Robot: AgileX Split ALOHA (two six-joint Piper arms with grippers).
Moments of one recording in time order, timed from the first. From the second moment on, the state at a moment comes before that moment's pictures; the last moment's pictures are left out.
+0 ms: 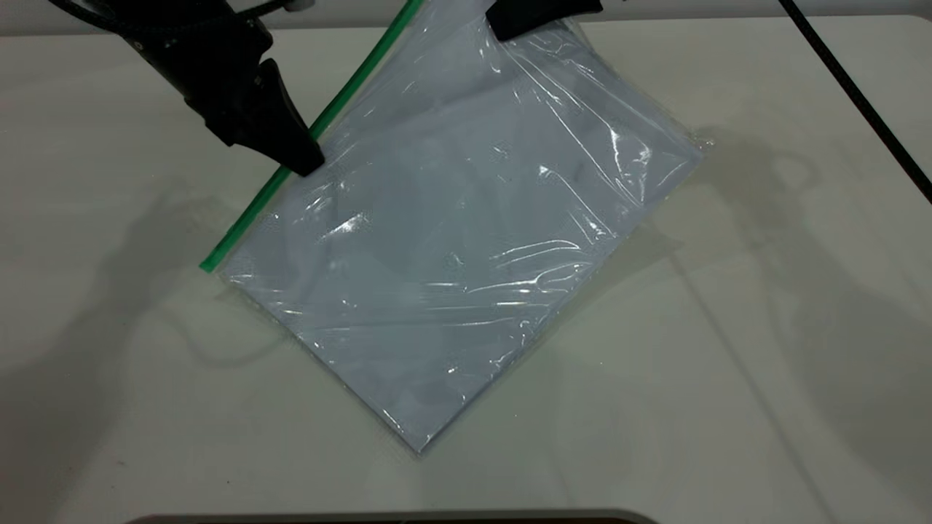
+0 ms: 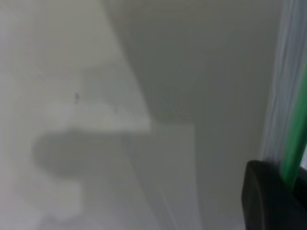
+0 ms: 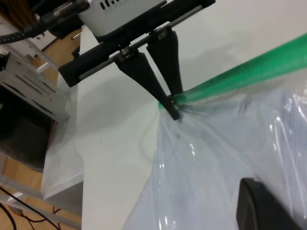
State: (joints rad) left arm -0.18 2.24 -1.35 -0.68 0.70 1.53; right arm 0.18 2.52 -1.88 1.22 1.22 -1.50
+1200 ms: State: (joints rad) left arm -0.18 2.24 -1.36 -0.44 0.78 1.41; right arm 0.11 2.52 -1.94 1.22 1.23 -1.49
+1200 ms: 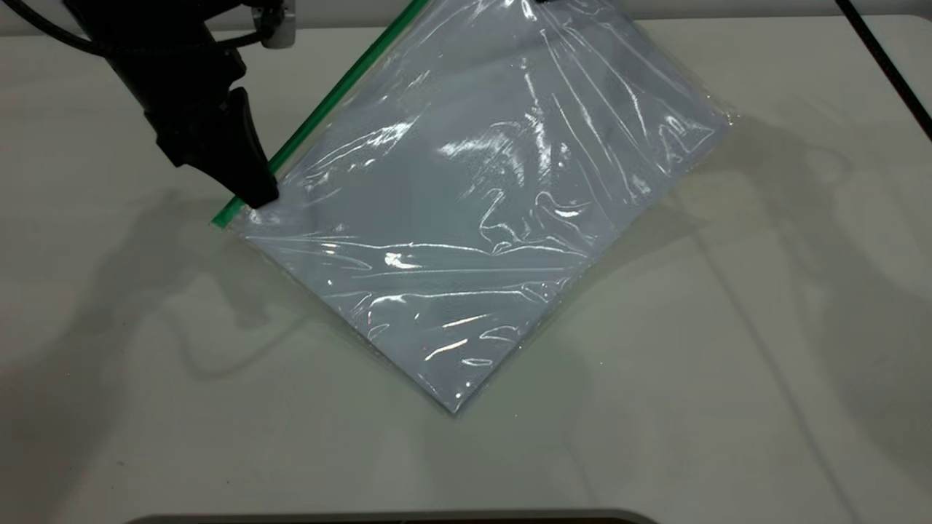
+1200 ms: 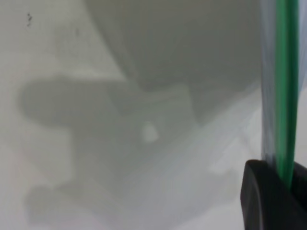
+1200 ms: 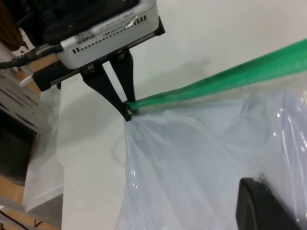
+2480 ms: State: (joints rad) left arm -0.17 2.17 -1.53 -0.51 0.82 0.91; right arm 0.06 2.49 -2.10 0.83 1.15 -1.02
